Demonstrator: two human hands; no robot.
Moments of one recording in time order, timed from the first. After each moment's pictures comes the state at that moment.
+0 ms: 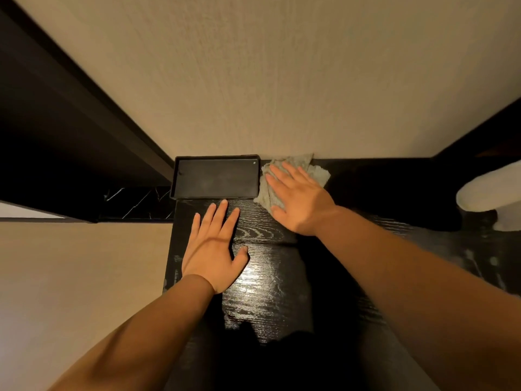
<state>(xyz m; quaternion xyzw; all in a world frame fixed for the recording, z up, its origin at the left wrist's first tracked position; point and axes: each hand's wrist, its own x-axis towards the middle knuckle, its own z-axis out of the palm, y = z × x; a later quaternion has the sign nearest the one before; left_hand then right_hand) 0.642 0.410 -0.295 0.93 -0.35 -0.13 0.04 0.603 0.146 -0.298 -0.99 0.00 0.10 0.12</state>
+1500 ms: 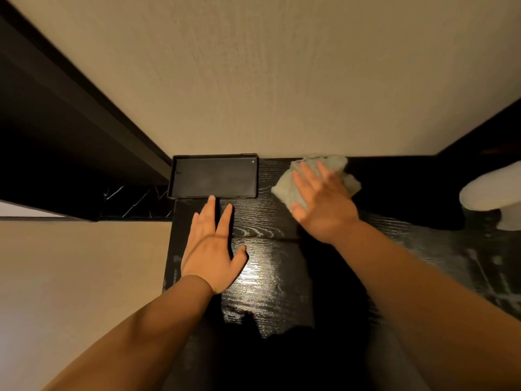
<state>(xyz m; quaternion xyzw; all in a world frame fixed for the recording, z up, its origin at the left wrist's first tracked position) 0.639 0.411 -0.294 0.94 -0.32 -0.14 0.06 0.569 0.128 -0.312 -0.99 0.12 0.06 0.08</state>
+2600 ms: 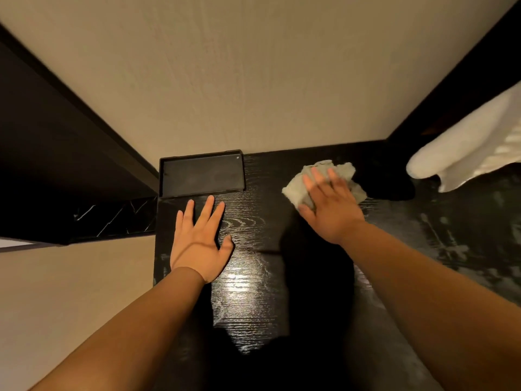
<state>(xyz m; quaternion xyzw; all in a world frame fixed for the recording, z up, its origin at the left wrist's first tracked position) 0.643 0.412 -0.295 0.92 -0.36 -0.15 0.03 0.490 0.113 -0.300 -0.97 0.20 0.12 0.06</state>
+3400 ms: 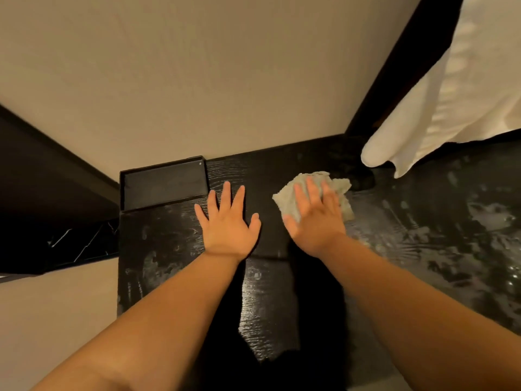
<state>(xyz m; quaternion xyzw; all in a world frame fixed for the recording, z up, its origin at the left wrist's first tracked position) 0.582 0.285 -0.303 0.93 -0.34 -0.14 0.07 0.442 0.124 -0.302 -0.93 0.33 0.09 0.09</state>
